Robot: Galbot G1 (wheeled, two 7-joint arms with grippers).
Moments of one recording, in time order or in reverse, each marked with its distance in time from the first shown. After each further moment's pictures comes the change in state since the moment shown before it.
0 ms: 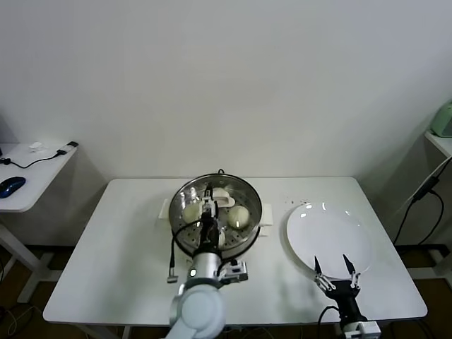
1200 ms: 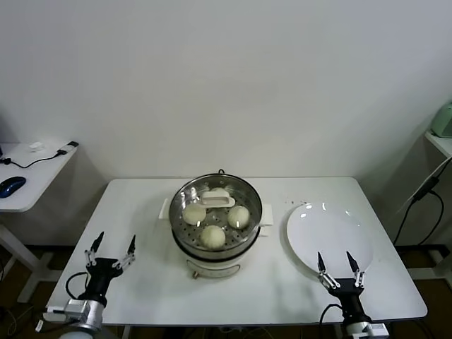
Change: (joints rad) left arm 0.432 0.175 -0.720 0.162 -1.653 -0.833 -0.180; right arm -0.011 -0.021 0.001 0.011 0.102 0.062 -0.014
